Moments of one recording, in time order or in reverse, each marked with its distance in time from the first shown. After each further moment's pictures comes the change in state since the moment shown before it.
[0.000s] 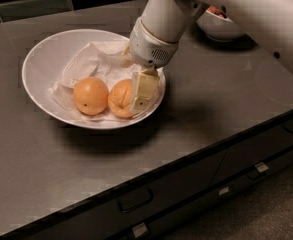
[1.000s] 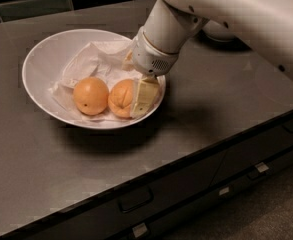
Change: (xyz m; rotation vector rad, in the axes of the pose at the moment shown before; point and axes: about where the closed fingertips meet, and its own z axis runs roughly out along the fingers) arm 0.015 -0.003 0.014 0.059 0.010 0.031
